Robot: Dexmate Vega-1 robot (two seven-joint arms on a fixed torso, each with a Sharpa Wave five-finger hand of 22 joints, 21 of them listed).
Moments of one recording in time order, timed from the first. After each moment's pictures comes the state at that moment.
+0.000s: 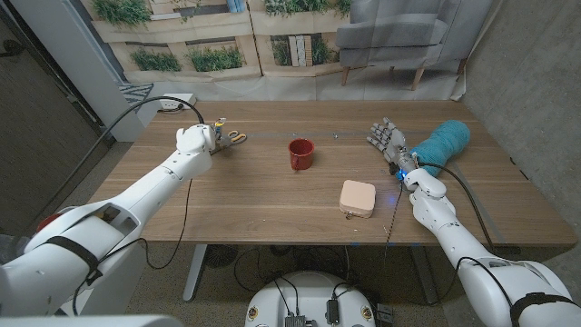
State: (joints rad) left arm 0.48 0.56 0.61 -1.31 0.81 0.59 -0.42; left_hand 0.79 0.18 0.54 -0.12 0.20 0.51 0.16 0.22 0.23 0.27 0.21 0.38 0.47 0.11 0.18 0.52 0.56 -0.17 0.21 1.11 0.25; right arm -0.75 -0.23 -0.07 -0.95 0.47 0.33 0.35; right_hand 0.14 0.11 0.42 0.04 0.20 0.19 0.11 0.19 0.18 0.22 0.15 0.21 0.19 0.08 0.09 0.20 0.19 0.27 0.06 0.20 0.17
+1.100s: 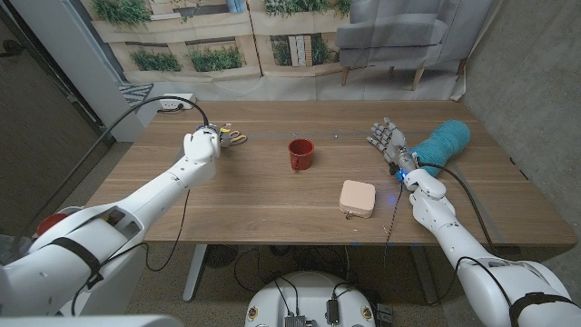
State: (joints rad) left arm 0.48 0.55 0.68 -1.27 0.95 0.61 -0.35; left_hand 0.89 0.16 0.58 -0.16 0.20 0.69 0.13 0.23 0.23 0.45 0.14 0.48 0.50 0.28 0.13 0.66 0.61 -0.16 0.21 1.22 0.25; right arm -0.75 -0.23 -0.07 -0.94 0.47 0.34 0.35; right_hand 0.13 0.11 0.42 0.04 0.20 0.19 0.11 0.19 0.18 0.23 0.15 0.21 0.19 0.08 0.09 0.20 0.19 0.27 0.06 0.20 0.17
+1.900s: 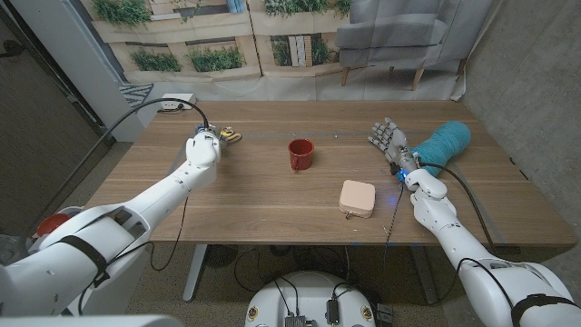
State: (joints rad) left arm 0.47 0.53 0.71 -1.18 0.98 0.59 -0.24; left_hand 1.07 0.16 0.63 -0.19 0.19 0.82 0.18 0.28 0.31 0.60 0.08 0.60 0.54 0.48 0.01 0.79 0.66 -0.04 0.21 1.35 0.23; right arm -0.75 -0.24 -0.07 -0.96 0.46 0.35 0.34; right_hand 0.13 0.11 0.42 0.04 0.20 0.19 0.11 0.19 0.18 0.23 0.15 0.21 0.19 0.09 0.09 0.20 0.19 0.29 0.07 0.20 0.17
